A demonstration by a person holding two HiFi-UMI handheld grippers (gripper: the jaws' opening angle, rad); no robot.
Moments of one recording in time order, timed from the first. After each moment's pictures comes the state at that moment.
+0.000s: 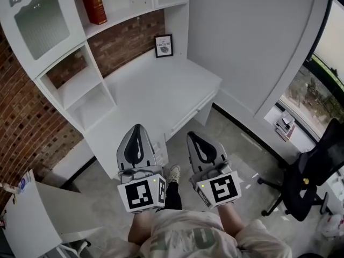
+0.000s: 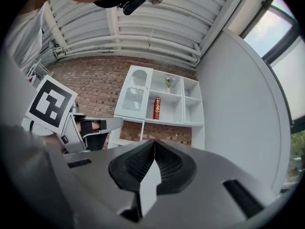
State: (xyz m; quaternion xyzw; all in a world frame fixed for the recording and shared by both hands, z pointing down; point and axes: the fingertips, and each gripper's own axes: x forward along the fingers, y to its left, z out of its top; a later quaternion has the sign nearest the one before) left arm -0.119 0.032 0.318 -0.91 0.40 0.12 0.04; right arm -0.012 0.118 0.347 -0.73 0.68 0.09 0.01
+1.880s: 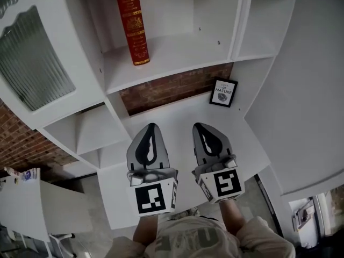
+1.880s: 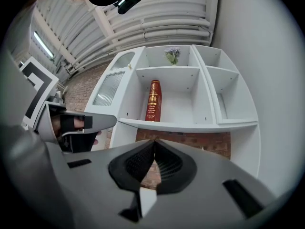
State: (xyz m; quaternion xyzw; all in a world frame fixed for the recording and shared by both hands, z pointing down) left arm 0.002 -0.324 0.257 -0.83 0.55 0.10 0.08; right arm 0.120 -0.315 0.283 -0.60 0.79 0.11 0.04
